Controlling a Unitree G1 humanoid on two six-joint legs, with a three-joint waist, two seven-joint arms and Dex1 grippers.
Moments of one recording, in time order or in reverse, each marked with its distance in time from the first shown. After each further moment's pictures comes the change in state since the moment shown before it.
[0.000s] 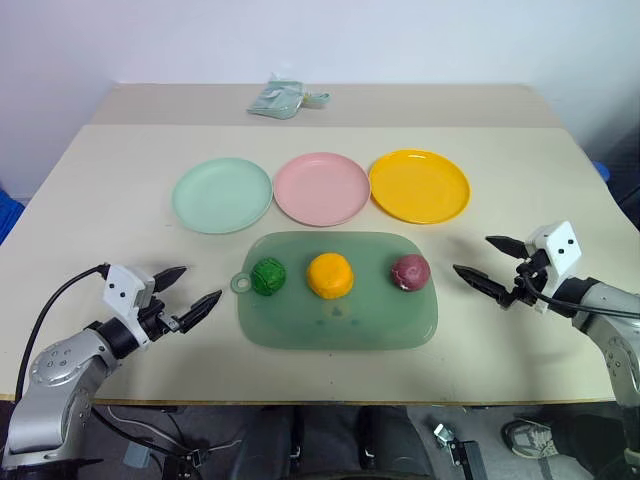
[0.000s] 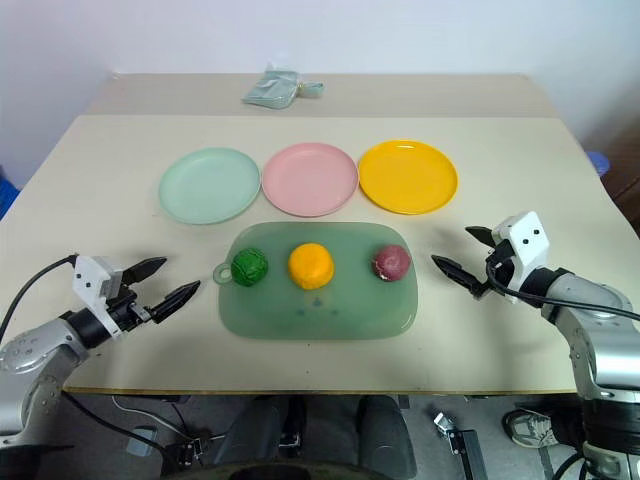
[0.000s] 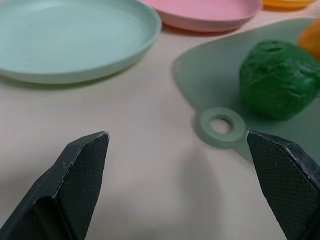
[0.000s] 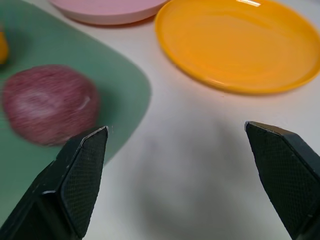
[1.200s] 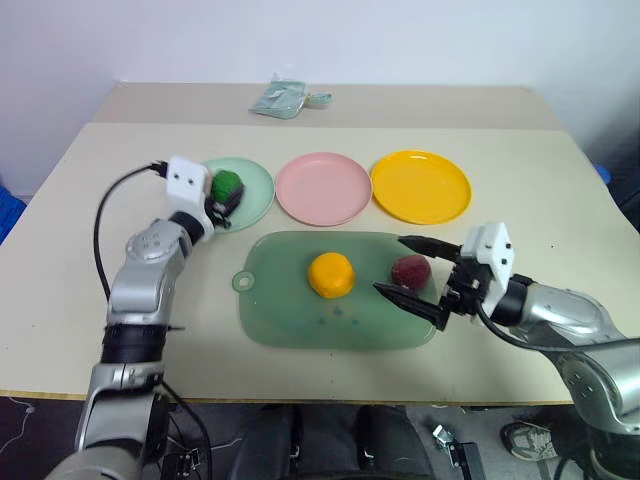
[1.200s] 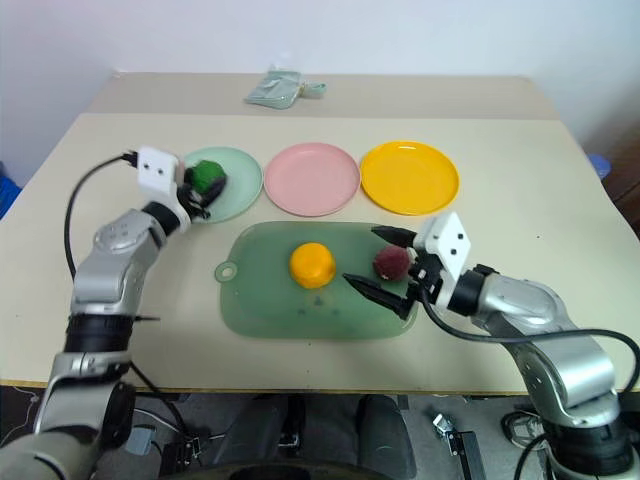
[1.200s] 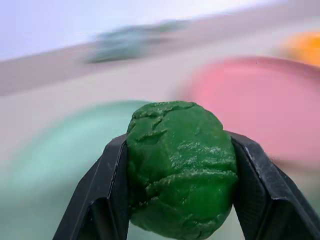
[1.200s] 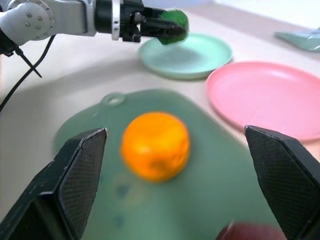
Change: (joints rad) left arm -0.771 -0.211 -0.155 0.447 0.311 0.150 0.610; right arm -0.108 0.105 0.255 -0.390 0.149 0.147 -0.095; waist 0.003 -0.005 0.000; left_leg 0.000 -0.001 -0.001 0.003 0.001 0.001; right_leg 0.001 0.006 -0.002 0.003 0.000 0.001
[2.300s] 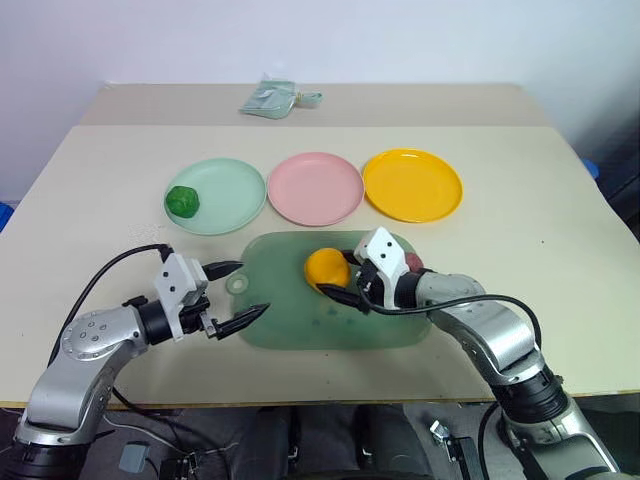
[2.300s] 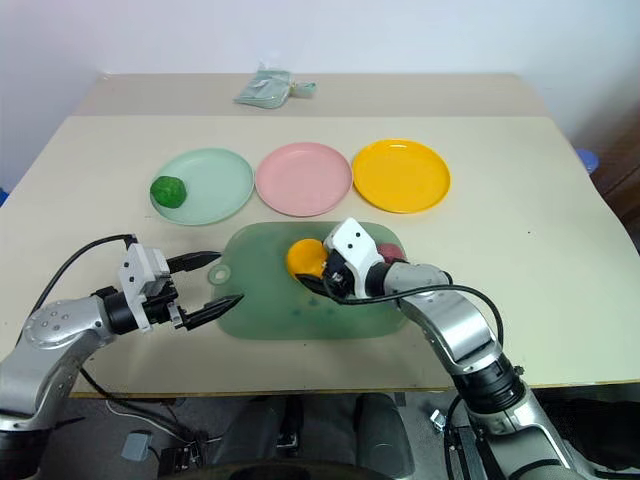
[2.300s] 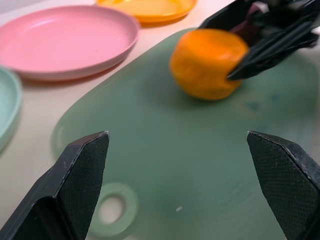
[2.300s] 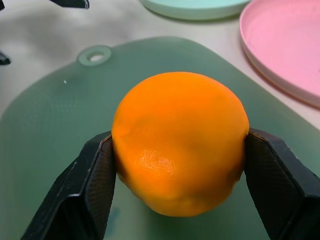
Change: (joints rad) left arm 0.717 0.280 -0.003 -0.672 -0.299 -0.092 -0.654; right arm -0.245 0.215 0.367 0.215 -0.275 0.113 -0.135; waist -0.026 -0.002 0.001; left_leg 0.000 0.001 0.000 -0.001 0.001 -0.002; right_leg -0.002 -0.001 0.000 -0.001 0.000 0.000
